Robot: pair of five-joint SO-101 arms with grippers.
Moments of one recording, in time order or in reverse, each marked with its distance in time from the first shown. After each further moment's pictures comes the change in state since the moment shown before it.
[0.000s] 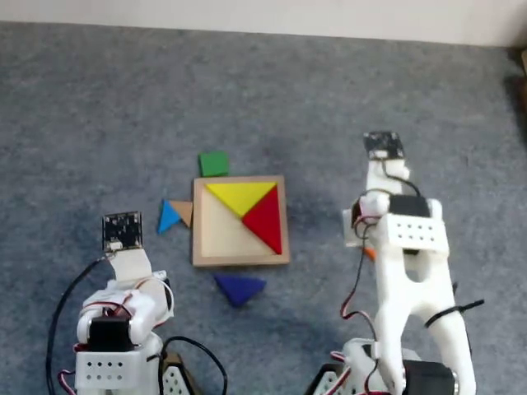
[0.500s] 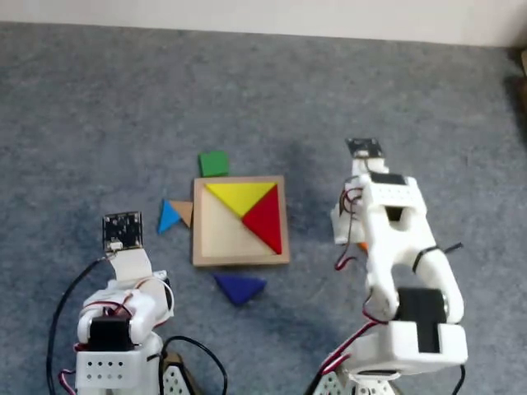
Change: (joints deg) left arm 0.0 0.0 0.0 0.0 0.0; right arm -1.6 25.1 -9.2 -2.5 0.4
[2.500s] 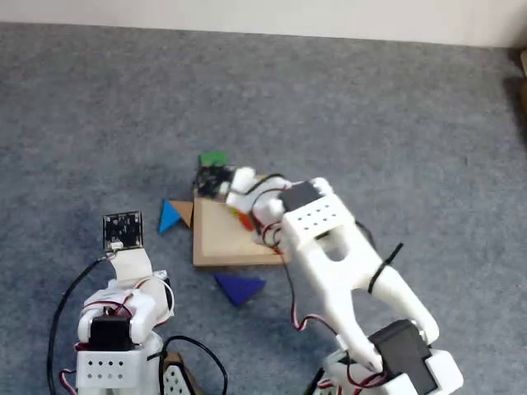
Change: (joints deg) left arm 0.0 0.0 0.0 0.0 0.0; right arm -32.9 -11.5 -2.7 -3.1 39.2
